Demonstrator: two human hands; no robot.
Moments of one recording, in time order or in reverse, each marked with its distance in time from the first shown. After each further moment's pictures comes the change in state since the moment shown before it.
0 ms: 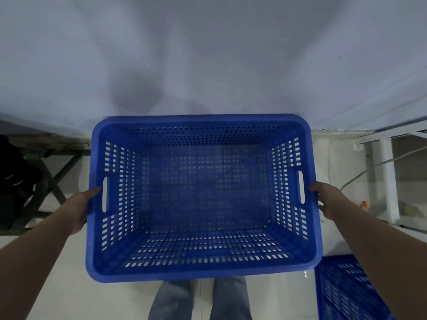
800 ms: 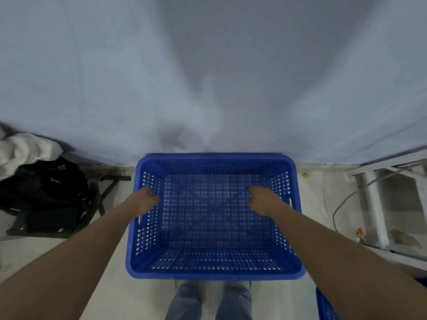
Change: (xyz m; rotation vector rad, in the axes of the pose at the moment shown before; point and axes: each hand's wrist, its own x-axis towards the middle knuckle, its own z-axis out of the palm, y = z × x) left_hand -0.137 0.076 0.023 0.784 -0.054 0.290; right_hand -0.135 -0.047 0.071 -1.375 -0.298 -0.695
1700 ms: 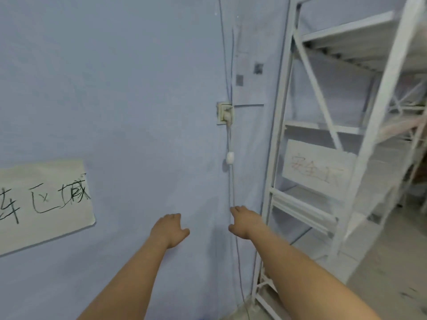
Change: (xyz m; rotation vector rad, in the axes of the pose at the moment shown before) left_hand -0.568 0.244 -0.138 0.692 0.547 1.163; right_hand -0.616 -0.013 -0.242 -0.008 0.964 0.318
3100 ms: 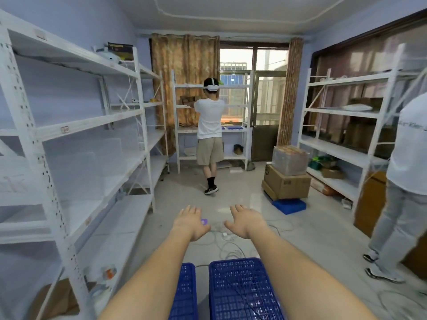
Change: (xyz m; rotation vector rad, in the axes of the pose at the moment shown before) left_hand -0.367 0.685 0.154 0.209 -0.127 1.154; right_hand -0.622 0.459 0.004 0.035 -0.003 1.045
